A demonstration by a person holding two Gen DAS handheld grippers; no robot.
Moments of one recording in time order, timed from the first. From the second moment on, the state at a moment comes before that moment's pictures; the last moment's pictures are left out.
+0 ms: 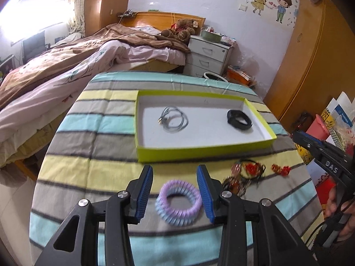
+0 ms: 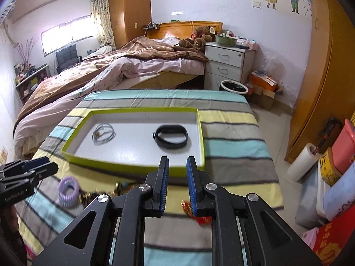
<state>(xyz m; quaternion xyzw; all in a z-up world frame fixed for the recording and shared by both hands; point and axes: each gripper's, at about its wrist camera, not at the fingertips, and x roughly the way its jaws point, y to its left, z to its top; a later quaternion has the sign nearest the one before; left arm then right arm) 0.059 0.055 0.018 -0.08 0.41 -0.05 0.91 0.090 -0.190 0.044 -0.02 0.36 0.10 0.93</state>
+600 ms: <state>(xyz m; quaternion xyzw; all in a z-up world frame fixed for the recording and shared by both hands) 0.035 0.076 -0.016 -0.11 0.45 -0.04 0.89 0.079 -0.249 -0.016 0.02 0.43 0.14 0.89</state>
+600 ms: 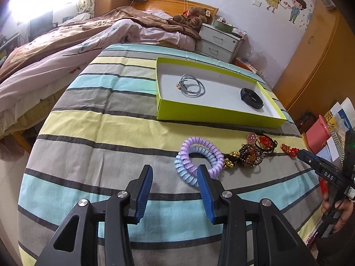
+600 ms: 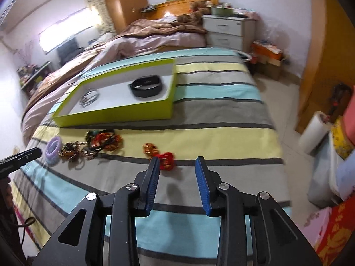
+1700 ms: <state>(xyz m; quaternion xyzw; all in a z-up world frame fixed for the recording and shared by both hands) 0.050 0.076 -0.019 -0.12 0.46 -0.05 0.88 0.087 -0.218 -0.022 -0.05 0.42 0.14 0.89</state>
